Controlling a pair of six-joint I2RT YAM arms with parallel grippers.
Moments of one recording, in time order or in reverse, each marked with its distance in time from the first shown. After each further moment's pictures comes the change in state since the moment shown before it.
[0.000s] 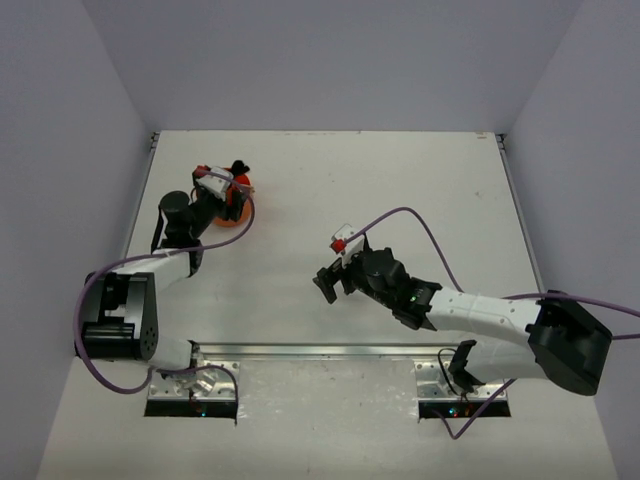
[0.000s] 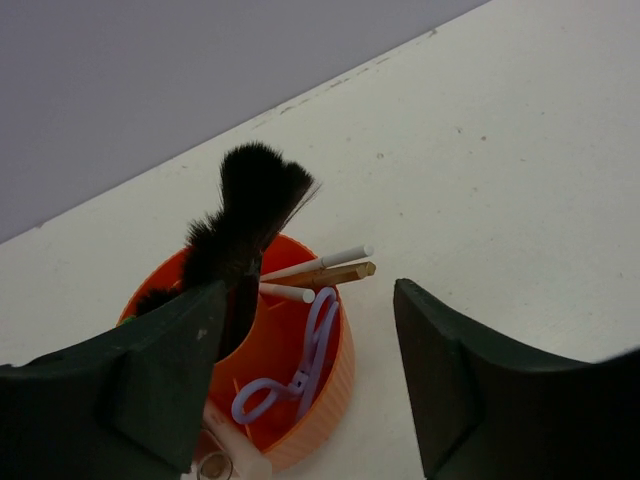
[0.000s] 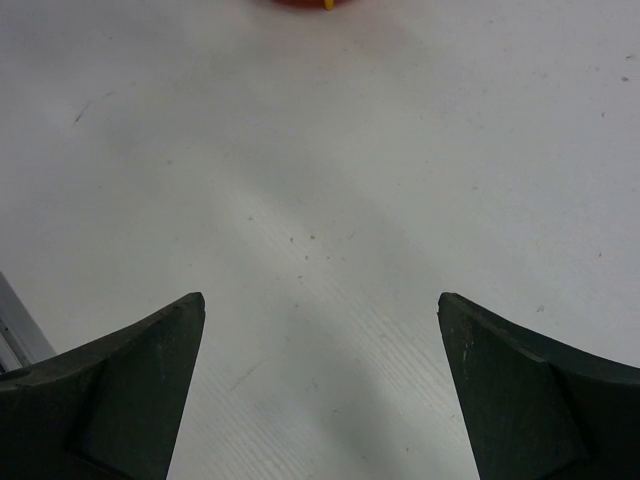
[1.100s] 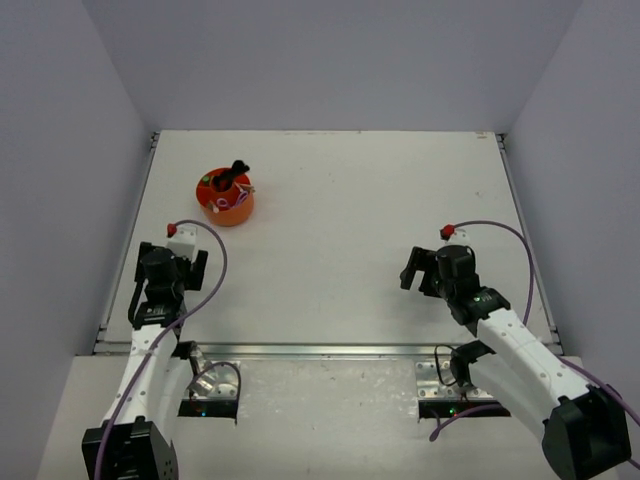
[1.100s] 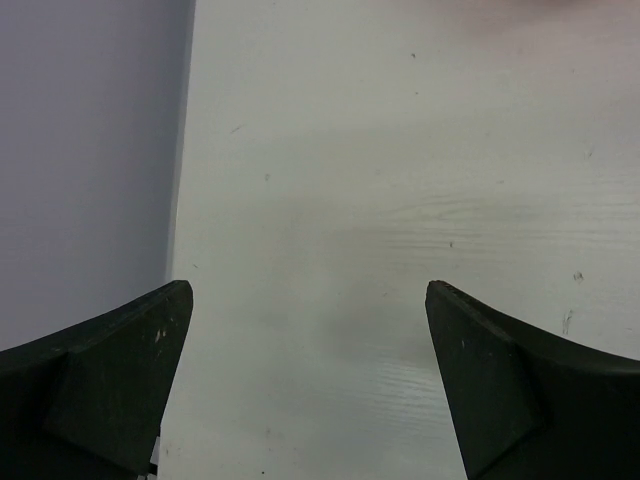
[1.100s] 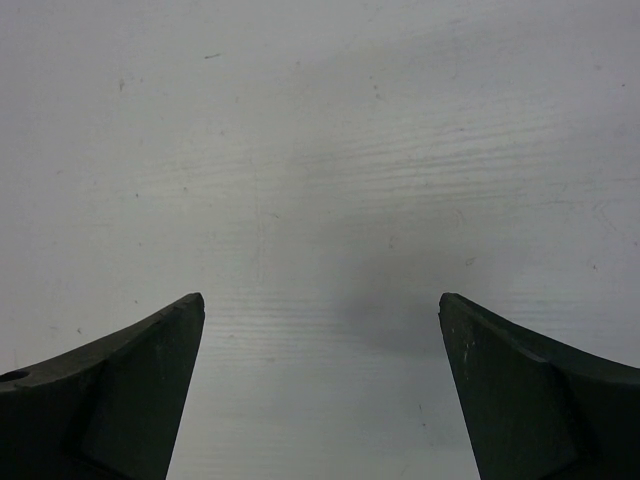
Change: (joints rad) left arm 0.144 -0.783 -0.299 -0.917 -0.644 0.168; right arm -0.630 -0.446 -0.173 -0.651 -0.014 0.409
